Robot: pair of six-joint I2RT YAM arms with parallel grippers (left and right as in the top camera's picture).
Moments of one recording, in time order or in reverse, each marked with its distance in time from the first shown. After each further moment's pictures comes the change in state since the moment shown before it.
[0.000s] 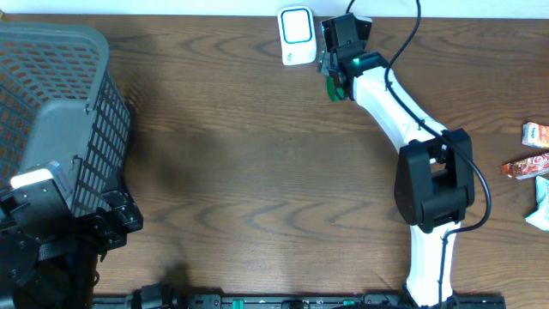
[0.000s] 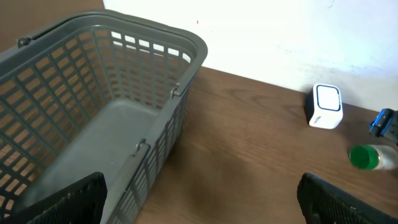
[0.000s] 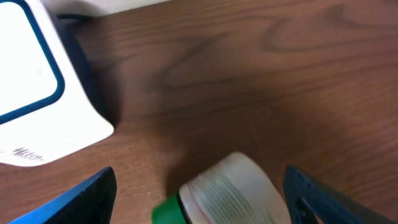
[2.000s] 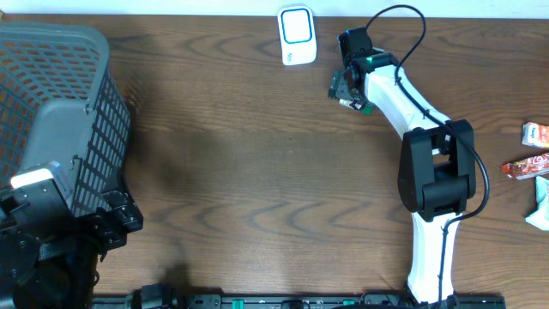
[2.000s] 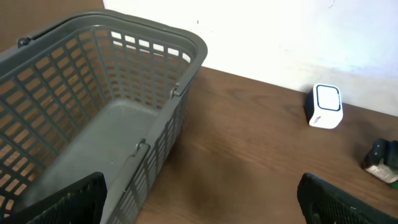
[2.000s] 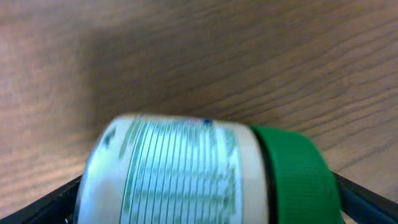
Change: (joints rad) left arm 0.000 0.000 0.000 0.000 0.000 0.000; right arm -0.082 0.072 -0.001 -0.270 -0.139 -0.017
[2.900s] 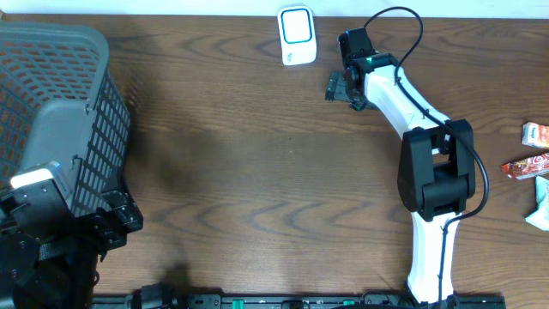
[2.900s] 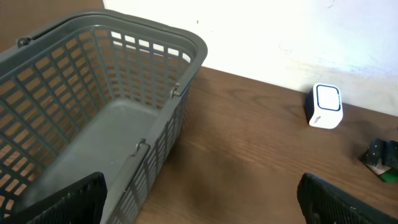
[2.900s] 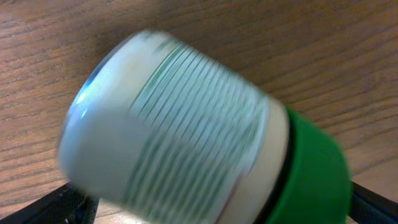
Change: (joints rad) left arm 0.000 0.000 0.000 0.000 0.000 0.000; right arm 0.000 0.003 0.000 0.003 -0.054 -0.004
